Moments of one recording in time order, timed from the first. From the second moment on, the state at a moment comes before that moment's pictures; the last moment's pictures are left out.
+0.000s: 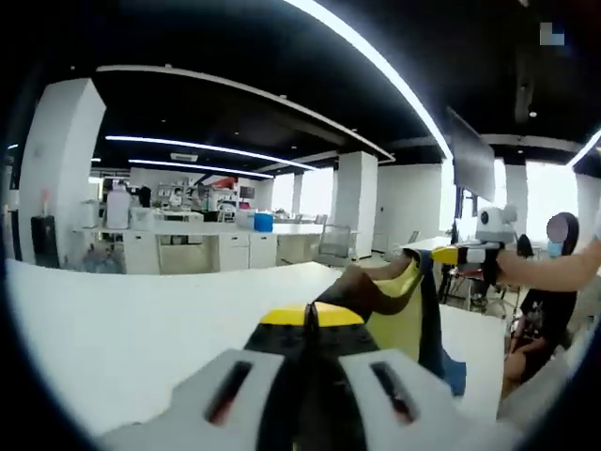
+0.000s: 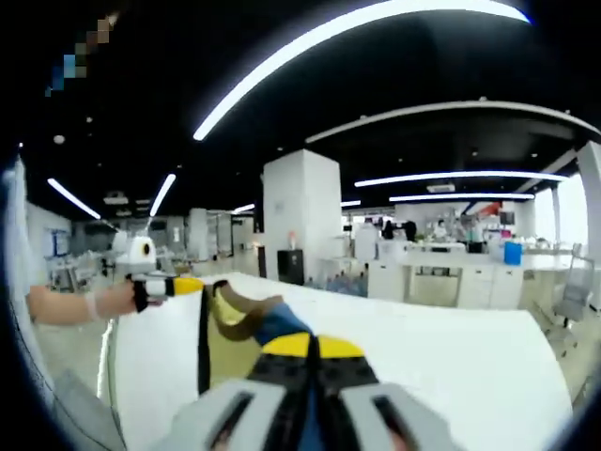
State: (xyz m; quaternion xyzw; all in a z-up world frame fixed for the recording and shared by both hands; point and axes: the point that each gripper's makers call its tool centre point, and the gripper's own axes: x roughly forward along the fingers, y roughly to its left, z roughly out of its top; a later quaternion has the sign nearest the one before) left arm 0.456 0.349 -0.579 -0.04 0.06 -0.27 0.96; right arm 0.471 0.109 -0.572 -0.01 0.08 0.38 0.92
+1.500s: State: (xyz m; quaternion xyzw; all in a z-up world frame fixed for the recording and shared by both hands) left arm 0.615 0.335 -0.822 -0.02 0.27 -0.20 0.94; right arm 0.641 0.109 -0.832 -0.01 0.32 0.30 0.90
